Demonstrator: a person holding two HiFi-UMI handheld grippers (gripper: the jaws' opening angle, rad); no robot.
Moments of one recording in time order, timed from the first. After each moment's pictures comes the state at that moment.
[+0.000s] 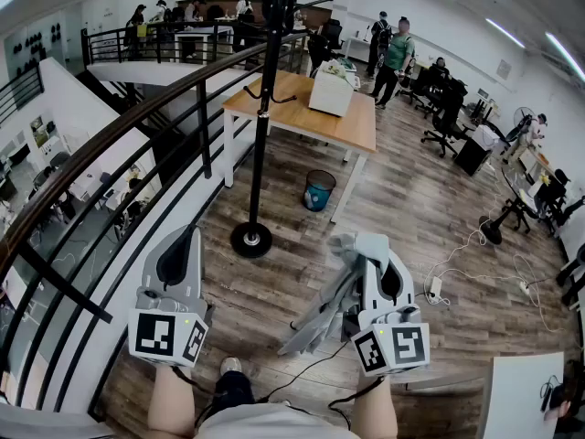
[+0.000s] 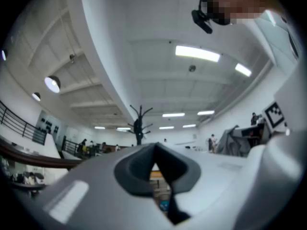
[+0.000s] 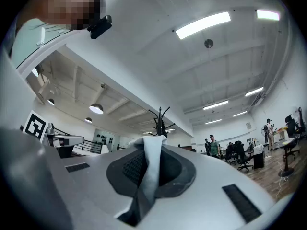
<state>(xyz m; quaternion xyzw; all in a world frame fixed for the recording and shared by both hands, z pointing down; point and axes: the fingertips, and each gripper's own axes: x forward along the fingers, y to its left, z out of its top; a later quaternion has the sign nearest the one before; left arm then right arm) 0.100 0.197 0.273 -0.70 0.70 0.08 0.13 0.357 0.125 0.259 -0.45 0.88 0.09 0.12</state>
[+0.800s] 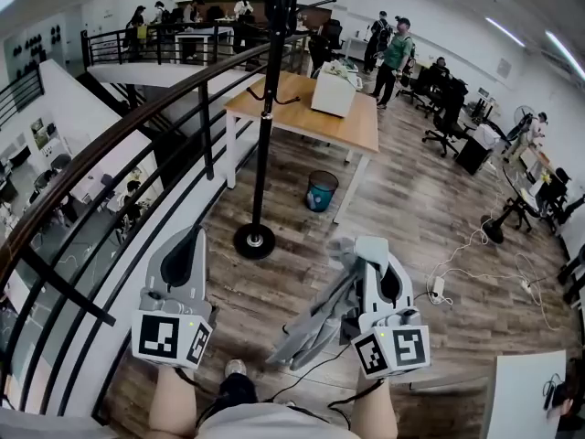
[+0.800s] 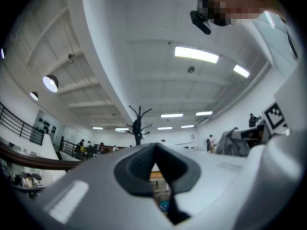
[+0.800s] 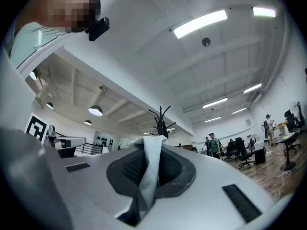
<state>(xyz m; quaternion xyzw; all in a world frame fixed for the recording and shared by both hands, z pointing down) 0.092 0.193 0.269 -0.71 0.69 0.08 0.13 0.343 0.126 0.263 -0.45 0.88 0.07 0.12</state>
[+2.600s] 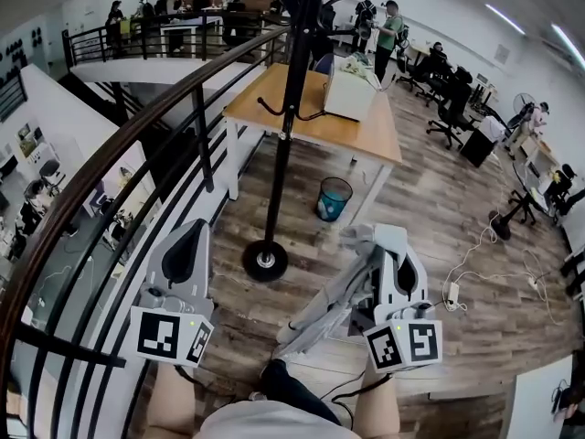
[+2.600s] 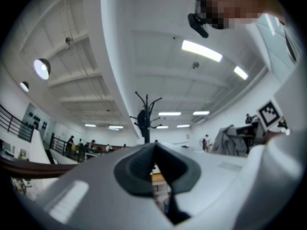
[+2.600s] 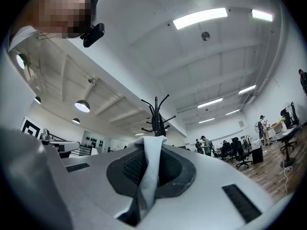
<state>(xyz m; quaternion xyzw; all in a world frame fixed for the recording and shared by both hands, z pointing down) -0.063 -0.002 0.278 -0.74 0.66 0.08 0.12 0.200 -0.059 0.261 -0.50 0.85 0.07 0.14</state>
